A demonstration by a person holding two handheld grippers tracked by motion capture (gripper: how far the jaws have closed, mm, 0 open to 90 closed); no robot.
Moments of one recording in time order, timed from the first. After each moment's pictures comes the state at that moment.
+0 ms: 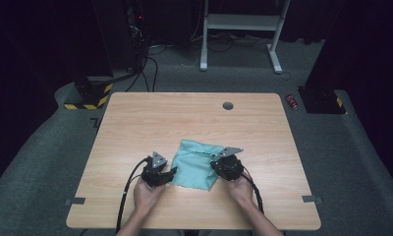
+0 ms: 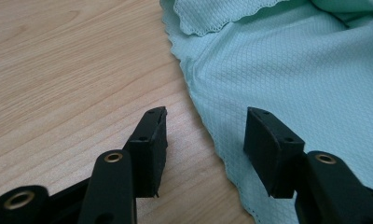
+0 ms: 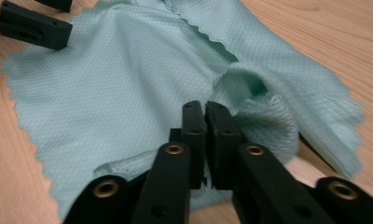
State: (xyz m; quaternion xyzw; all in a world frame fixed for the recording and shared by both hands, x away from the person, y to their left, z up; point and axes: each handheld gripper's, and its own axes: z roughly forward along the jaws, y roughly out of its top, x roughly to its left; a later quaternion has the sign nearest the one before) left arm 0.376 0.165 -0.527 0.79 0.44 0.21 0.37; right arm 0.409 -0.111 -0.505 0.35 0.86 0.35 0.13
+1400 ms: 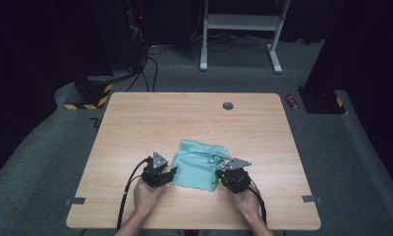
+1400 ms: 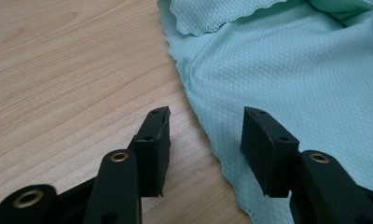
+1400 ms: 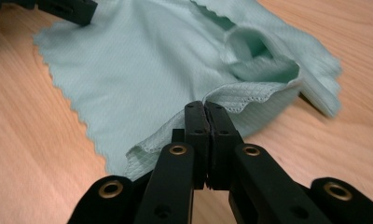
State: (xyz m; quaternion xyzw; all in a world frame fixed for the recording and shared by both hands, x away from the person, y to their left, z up) left arm 0.374 0.163 -0.527 0.79 0.45 0.21 0.37; right arm 0.364 -0.135 -0.500 0.36 0.85 0.36 0.15
